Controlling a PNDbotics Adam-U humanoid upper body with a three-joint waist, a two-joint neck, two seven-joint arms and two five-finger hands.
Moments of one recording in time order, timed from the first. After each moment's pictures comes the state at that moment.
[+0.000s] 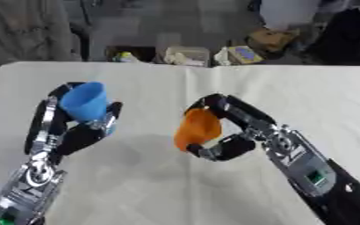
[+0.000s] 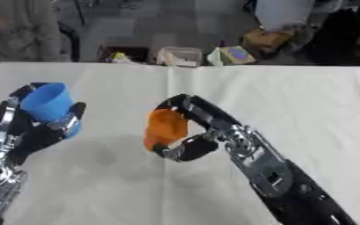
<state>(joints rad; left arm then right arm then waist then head) -0.44 0.35 -0.32 -1.73 0.03 0.13 0.36 -0.65 -0.34 0.46 -1.53 0.27 -0.06 0.35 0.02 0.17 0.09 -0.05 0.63</state>
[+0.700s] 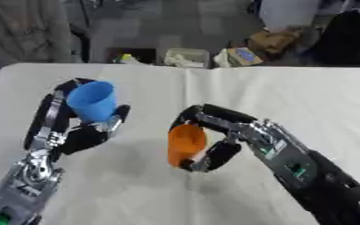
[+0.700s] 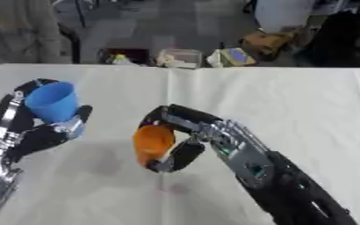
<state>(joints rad) -0.49 0.40 -0.36 -1.82 -0.09 0.22 0.21 -0.71 -0.32 0.49 -1.43 0.36 -0.11 0.46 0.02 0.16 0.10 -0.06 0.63</state>
